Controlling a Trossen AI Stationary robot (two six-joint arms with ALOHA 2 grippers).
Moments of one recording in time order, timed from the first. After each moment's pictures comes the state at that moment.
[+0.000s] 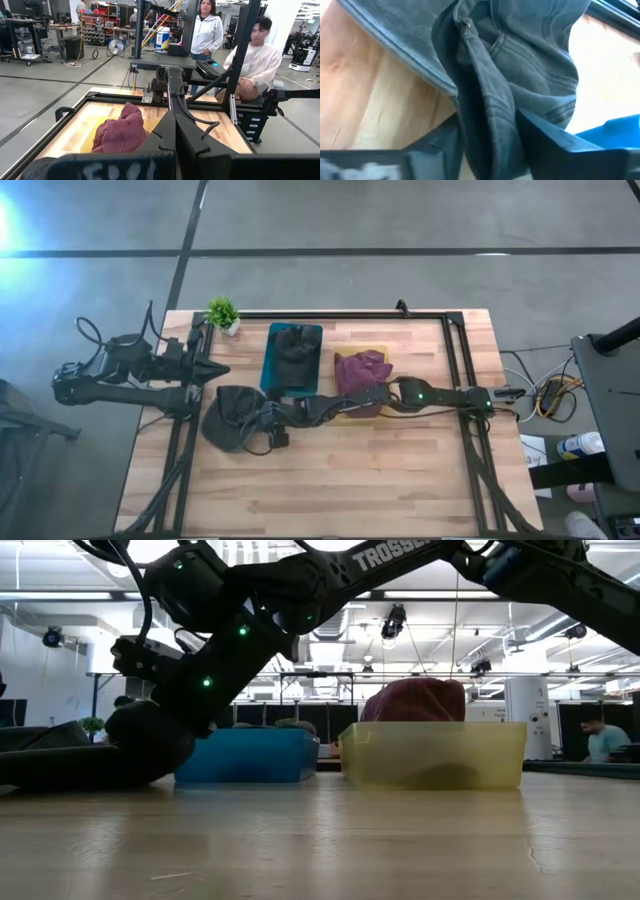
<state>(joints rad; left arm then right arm) 0.00 0.45 0.78 -0.43 0.00 -0.09 0.10 2.62 2.17 -0.29 0.29 -0.22</state>
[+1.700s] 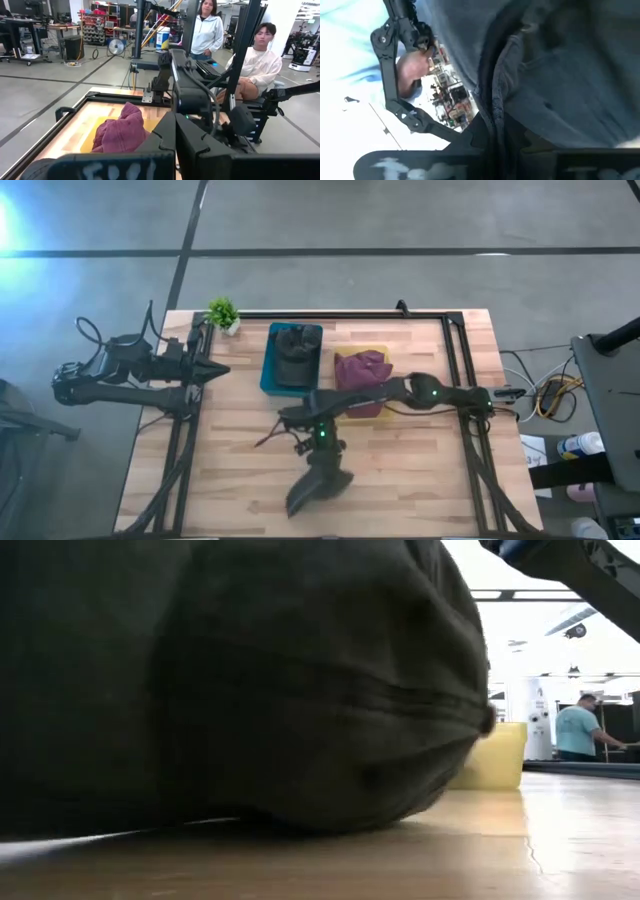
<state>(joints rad) 0.00 0.45 0.78 -0.43 0.00 -0.09 0.12 2.47 2.20 -1.31 -1.26 0.30</state>
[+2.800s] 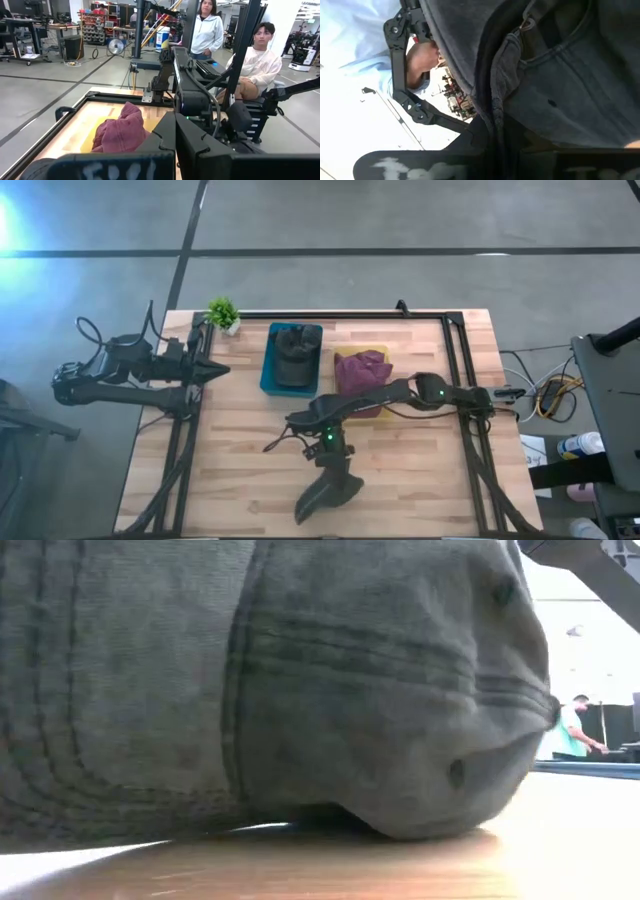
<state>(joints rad) 0.00 0.45 0.78 -0.43 0.00 -0.09 0.15 2.41 2.04 -1.27 -1.34 0.27</state>
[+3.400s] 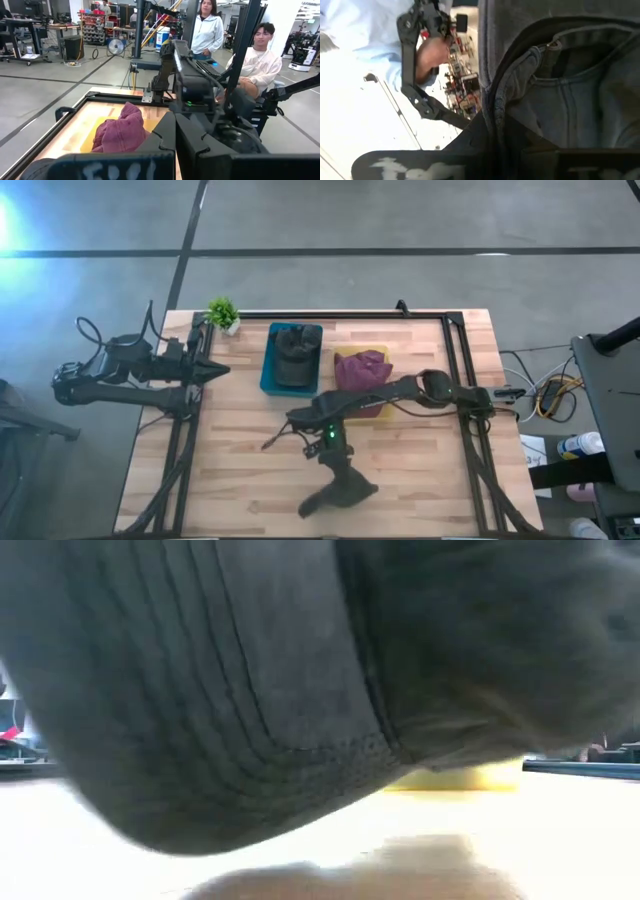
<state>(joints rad) 0.00 0.45 0.78 -0.43 0.00 -0.09 0.15 2.34 2.03 -1.22 -1.38 0.28</state>
